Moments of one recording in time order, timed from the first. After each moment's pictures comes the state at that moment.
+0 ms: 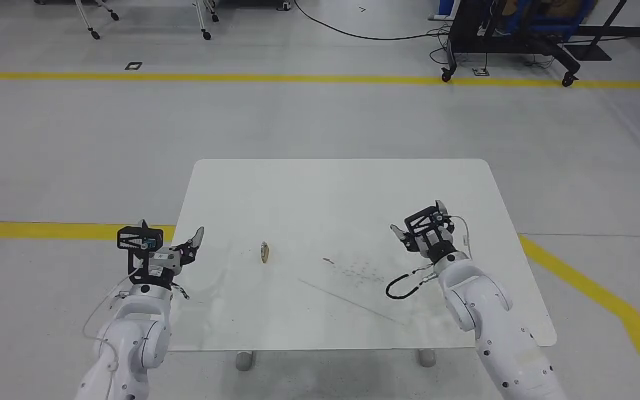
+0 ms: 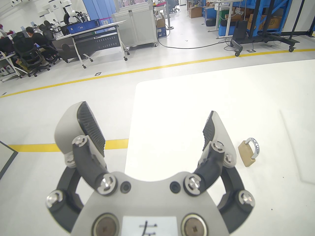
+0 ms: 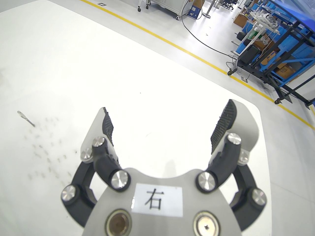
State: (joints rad) left arm 1.73 -1.15 -1.60 -1.80 1.33 0.00 0.00; right arm -1.54 -1.17 1.35 -1.69 -1.50 -0.07 0.18
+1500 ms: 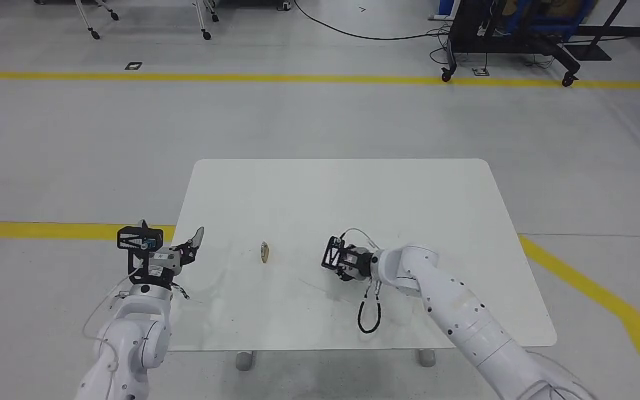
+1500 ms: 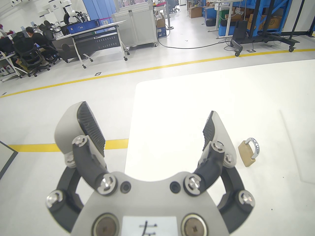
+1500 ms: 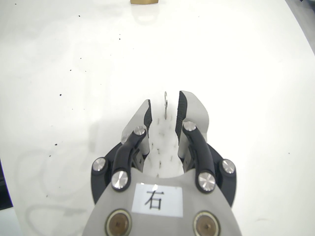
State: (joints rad) left arm 1.73 -1.15 -1.60 -1.80 1.33 0.00 0.00; right arm -1.11 -1.24 0.91 -1.28 -1.43 -0.67 0.31
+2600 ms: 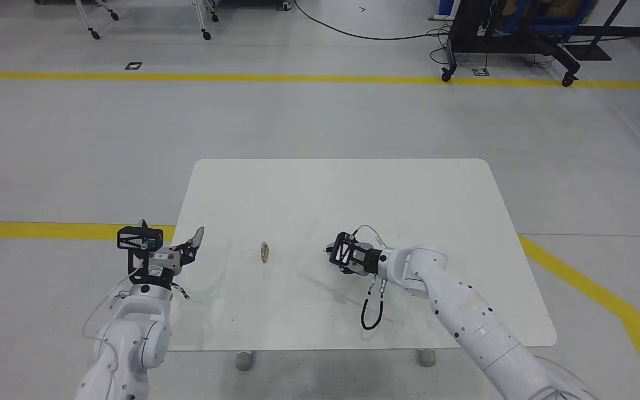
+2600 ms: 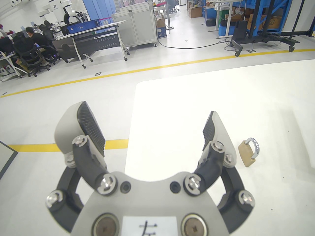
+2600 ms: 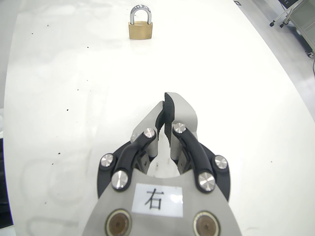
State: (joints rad) left arm 1.73 -1.15 -1.60 -1.80 1.33 0.00 0.00; right arm -1.15 -1.22 0.96 -1.30 -1.48 -0.67 0.09
